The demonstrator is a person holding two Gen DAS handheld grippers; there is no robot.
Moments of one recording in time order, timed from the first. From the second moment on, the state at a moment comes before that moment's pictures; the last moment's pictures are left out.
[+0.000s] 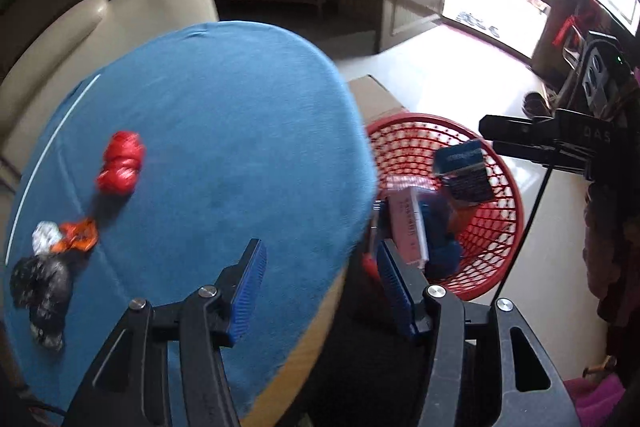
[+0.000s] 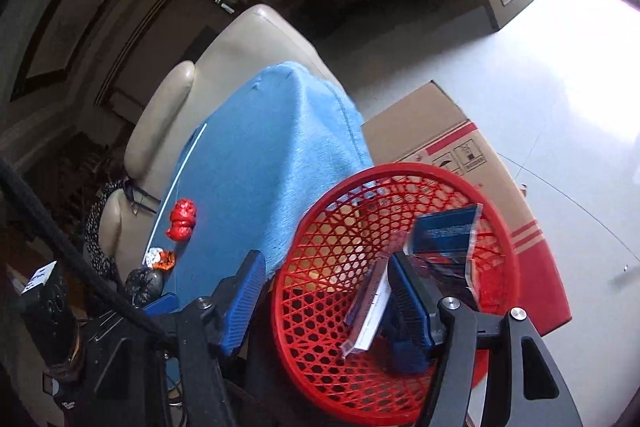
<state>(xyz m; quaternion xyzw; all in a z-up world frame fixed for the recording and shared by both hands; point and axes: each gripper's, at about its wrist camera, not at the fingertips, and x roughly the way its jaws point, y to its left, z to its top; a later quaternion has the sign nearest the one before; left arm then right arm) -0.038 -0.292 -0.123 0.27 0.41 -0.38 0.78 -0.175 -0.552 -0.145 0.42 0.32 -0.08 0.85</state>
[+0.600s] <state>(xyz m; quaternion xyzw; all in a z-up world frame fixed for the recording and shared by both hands) 0.071 -0.068 -0.082 0.14 0.38 -0.14 0.90 -0.100 -0.471 -0.125 0.34 0.38 -0.02 0.86</state>
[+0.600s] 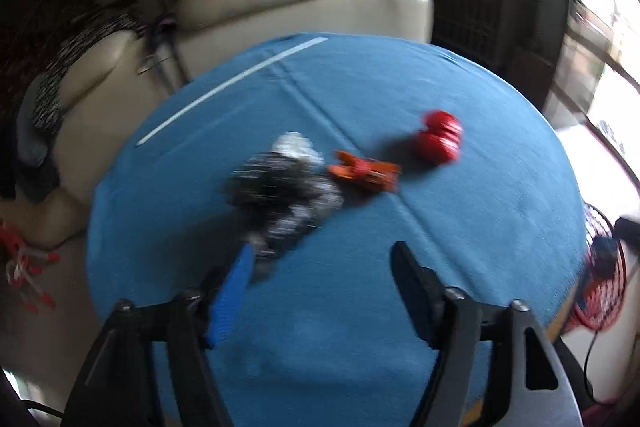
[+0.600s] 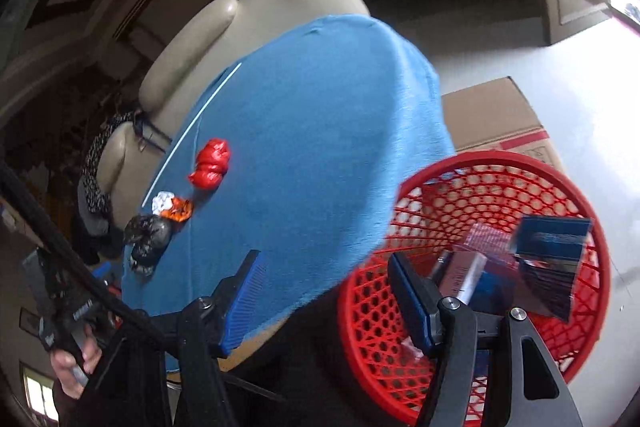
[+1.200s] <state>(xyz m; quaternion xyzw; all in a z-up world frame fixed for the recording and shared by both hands) 0.126 -0.025 -0.115 0.07 0.42 -0.16 0.89 0.014 -0.396 -0.083 0.24 0.41 0.04 0.88</state>
